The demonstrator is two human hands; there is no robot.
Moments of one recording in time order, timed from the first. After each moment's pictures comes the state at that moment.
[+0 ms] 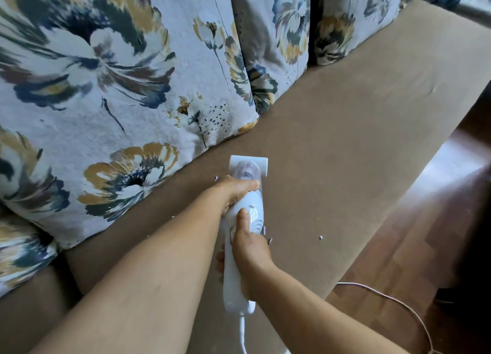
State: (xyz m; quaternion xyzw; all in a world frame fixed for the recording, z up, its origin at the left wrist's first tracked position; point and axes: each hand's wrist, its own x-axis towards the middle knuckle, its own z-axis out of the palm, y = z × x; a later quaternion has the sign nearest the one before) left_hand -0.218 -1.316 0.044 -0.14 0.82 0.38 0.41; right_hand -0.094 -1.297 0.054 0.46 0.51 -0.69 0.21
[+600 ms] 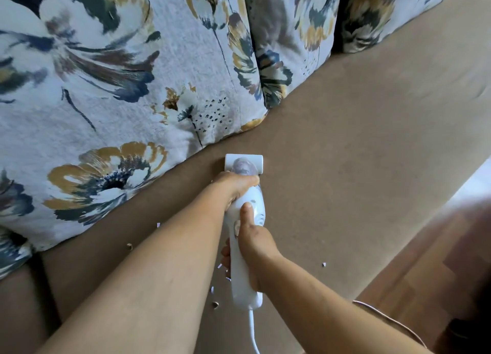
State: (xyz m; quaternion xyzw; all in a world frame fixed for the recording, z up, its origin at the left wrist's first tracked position) left_hand -0.281 -1.270 -0.003 -0.22 0.82 0.37 0.38; right_hand -0.167 -1.232 0.012 0.45 0.51 -0.65 0.32
